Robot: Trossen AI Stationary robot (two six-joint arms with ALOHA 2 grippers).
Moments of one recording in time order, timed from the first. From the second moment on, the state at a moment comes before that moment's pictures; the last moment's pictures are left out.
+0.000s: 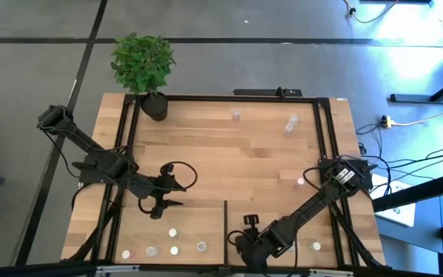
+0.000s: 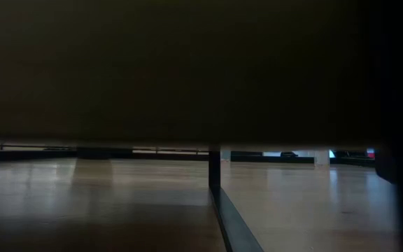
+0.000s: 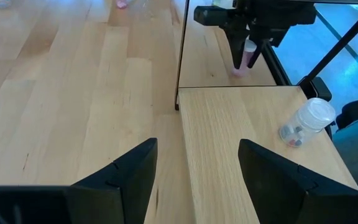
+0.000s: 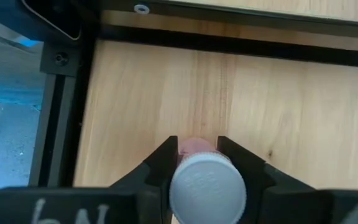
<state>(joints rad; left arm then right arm) -0.58 1.06 0.65 -0.19 -0.35 -0.39 0.71 2.11 1.52 -0.60 0.21 0.56</state>
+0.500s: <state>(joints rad) -0.58 1.06 0.65 -0.19 -0.35 -0.39 0.70 2.11 1.73 -0.99 0.24 0.58</state>
